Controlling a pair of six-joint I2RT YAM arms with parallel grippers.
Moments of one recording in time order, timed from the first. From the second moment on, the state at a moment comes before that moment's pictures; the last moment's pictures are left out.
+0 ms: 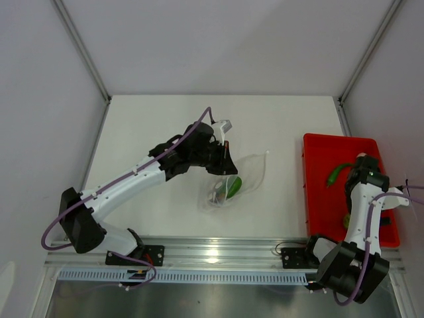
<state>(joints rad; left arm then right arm) -0.83 1.41 1.27 -0.49 0.29 -0.60 -0.45 1.04 0.88 -1.23 0.62 1.08</state>
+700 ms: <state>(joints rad) -0.83 1.41 1.27 -0.49 0.29 -0.60 -0.64 1.20 0.74 -0.89 0.52 0.97</state>
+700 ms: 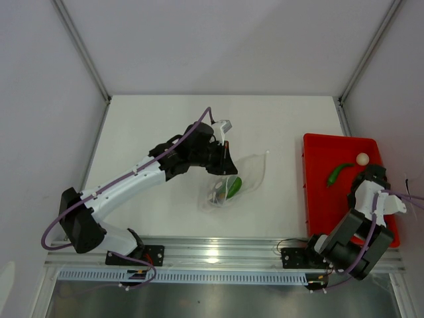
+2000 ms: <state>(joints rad) -0.81 1.43 1.27 -0.49 0.29 -0.60 0.10 1.02 1.22 -0.84 0.26 0.73</state>
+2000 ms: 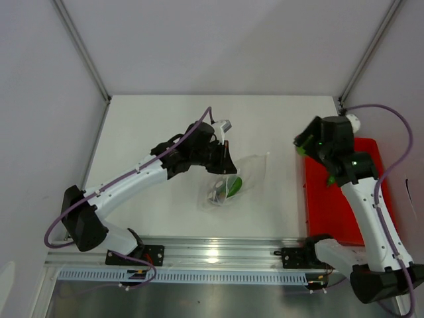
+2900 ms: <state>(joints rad) -0.80 1.44 1.27 -0.52 0.27 -0.59 0.93 1.26 1.29 -0.87 0.24 0.72</state>
